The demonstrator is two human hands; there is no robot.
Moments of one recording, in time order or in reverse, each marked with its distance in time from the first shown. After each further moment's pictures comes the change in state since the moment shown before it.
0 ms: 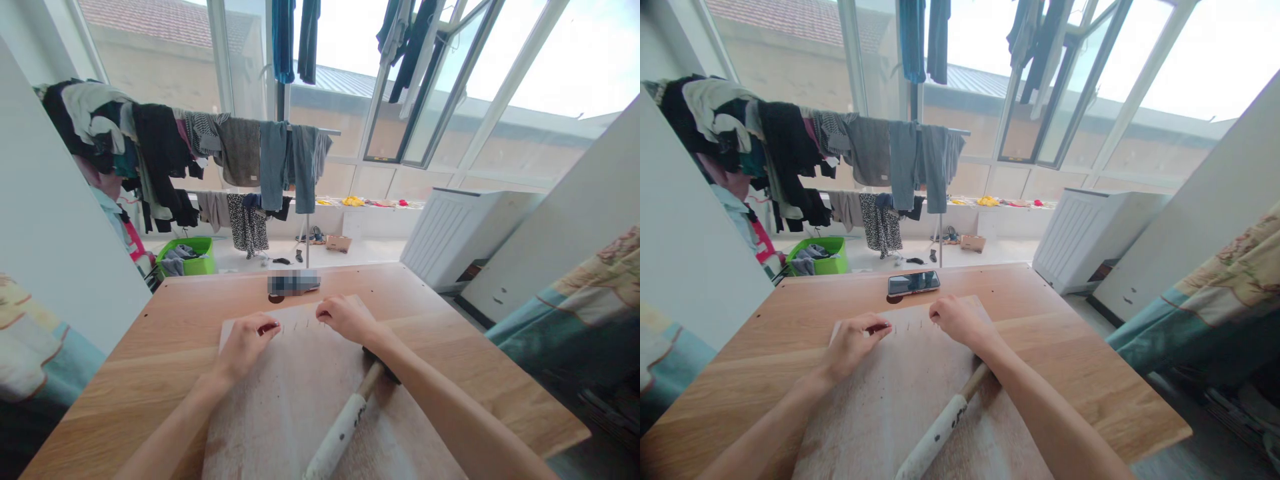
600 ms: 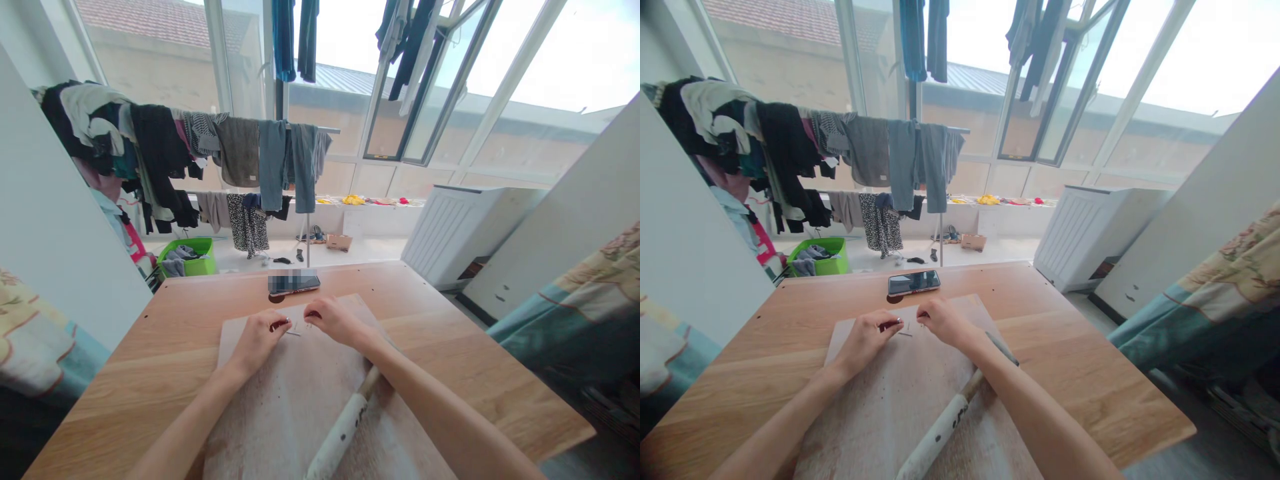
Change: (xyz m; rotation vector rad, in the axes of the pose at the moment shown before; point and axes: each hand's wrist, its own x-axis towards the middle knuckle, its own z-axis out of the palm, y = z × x) left_hand 0.013 0.009 0.017 -0.037 -0.053 0.028; right_hand 0.008 -0.023 0.006 0.149 0.060 -0.062
